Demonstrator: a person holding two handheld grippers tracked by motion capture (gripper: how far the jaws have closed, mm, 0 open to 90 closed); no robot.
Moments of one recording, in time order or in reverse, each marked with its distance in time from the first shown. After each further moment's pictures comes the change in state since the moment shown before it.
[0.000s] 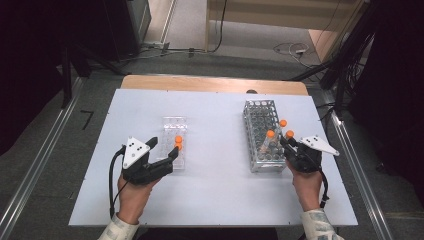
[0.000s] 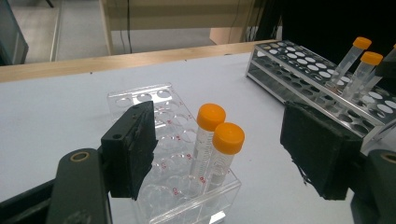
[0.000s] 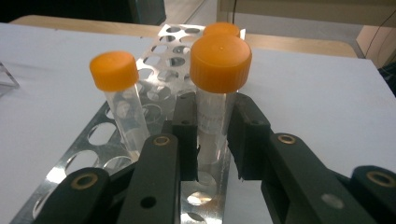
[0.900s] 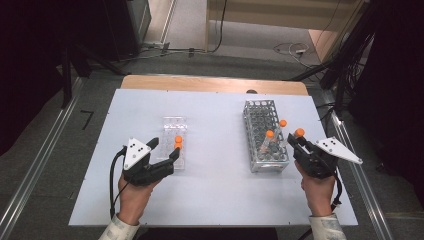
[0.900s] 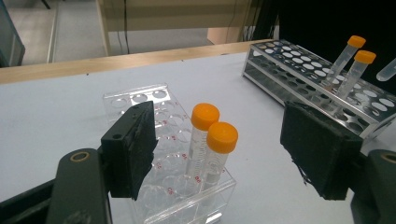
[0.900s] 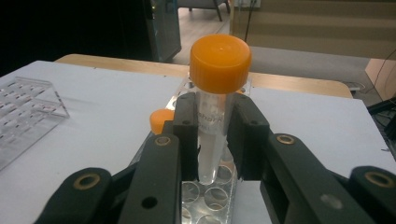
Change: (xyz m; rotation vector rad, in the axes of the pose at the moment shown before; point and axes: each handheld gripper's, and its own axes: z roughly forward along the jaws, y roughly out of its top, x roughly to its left) left arm -0.003 0.000 -0.001 0.001 -0.009 0.012; right arm 0.005 0.022 -0.049 -0.110 0.060 -0.008
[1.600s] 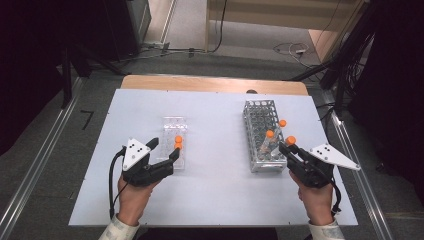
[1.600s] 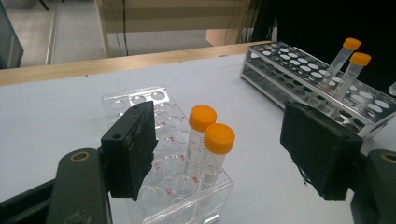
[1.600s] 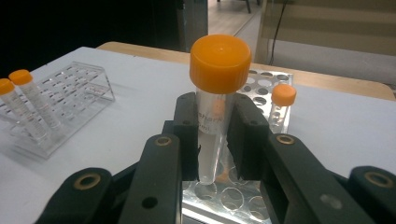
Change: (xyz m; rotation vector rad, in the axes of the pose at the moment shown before) left arm -0.001 0.001 -0.002 -0.008 -0.008 -0.003; right arm 0.027 0.004 -0.018 0.040 0.110 -0.040
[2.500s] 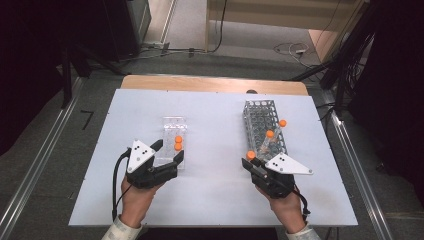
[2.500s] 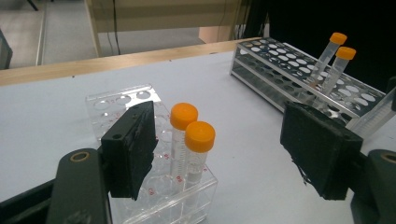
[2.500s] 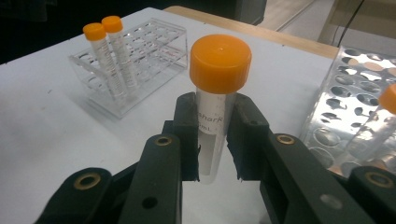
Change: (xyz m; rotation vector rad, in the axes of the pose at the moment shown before) left arm -0.011 -0.001 0.002 0.012 -0.030 0.024; right arm 0.069 -0.020 0.032 0.099 0.188 -0.123
